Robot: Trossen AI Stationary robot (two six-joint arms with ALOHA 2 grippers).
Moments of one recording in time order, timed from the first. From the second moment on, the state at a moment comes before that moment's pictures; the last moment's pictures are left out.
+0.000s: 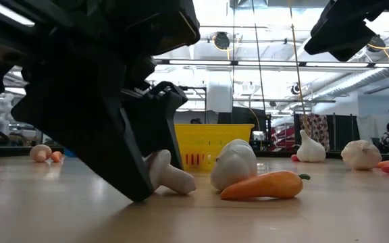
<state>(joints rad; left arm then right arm) -0.49 2.01 1.19 -0.12 -0.06 -0.13 0.65 1.45 0.86 -0.15 0.42 0.64</state>
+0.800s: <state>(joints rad) -0.45 1.89 1.20 -0.20 -0.10 -0.01 0.65 1.45 0.86 -0.15 0.42 0.65</state>
